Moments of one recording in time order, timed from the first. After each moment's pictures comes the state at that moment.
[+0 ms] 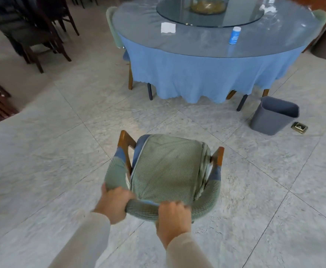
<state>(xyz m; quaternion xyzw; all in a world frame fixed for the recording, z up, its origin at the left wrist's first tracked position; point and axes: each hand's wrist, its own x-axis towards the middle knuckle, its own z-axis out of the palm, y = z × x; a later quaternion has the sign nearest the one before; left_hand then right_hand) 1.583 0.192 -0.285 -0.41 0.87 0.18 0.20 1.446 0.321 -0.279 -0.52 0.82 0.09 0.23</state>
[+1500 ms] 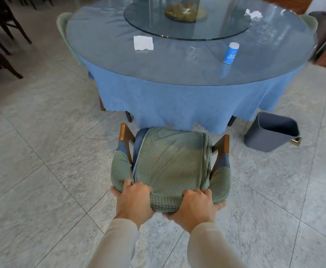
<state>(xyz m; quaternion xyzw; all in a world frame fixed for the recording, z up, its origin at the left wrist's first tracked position) 1.336 -0.099 -0.304 -0.43 0.88 0.14 0.15 1.218 0.014 -0.300 -0.31 0.91 0.03 0.26</state>
